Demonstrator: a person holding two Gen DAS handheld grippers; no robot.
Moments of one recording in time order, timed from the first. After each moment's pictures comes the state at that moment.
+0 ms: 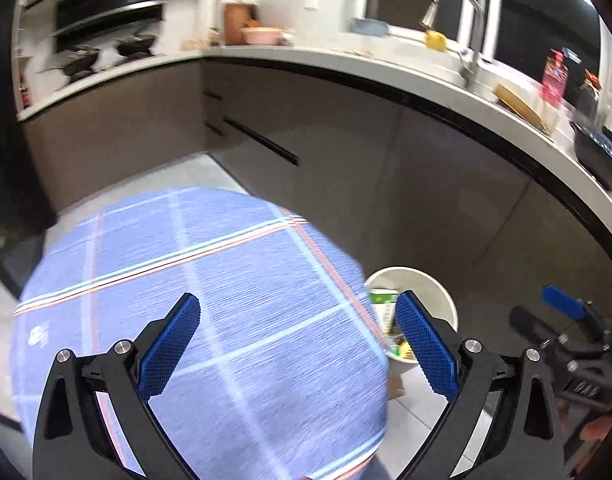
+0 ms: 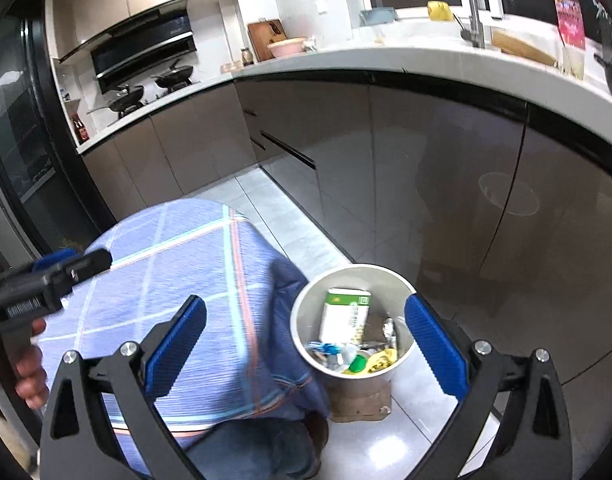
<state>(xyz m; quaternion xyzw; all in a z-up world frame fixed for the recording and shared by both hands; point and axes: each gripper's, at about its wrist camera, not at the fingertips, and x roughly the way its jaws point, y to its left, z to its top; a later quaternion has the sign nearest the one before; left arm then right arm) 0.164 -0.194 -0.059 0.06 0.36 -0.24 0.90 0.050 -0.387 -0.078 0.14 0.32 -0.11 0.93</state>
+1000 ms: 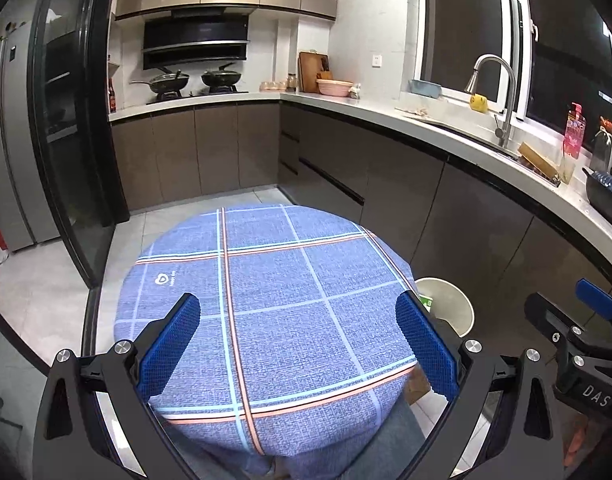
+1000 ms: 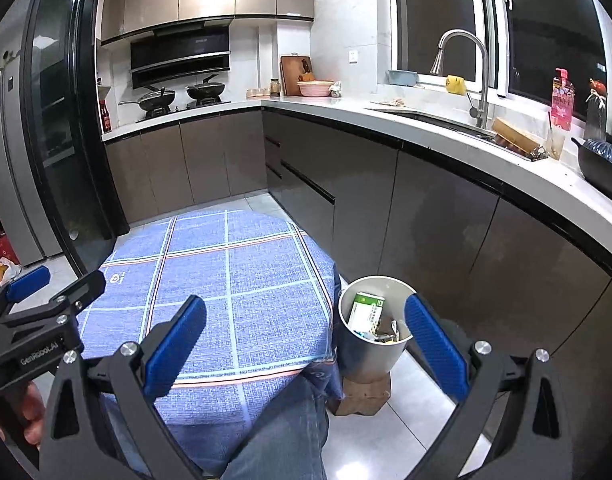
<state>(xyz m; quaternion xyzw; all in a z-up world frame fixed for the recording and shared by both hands) 0.017 -0.051 0.010 0.02 0.29 -0.14 0.95 -0.044 -0.231 0.005 0.05 0.28 -0.13 0.95</state>
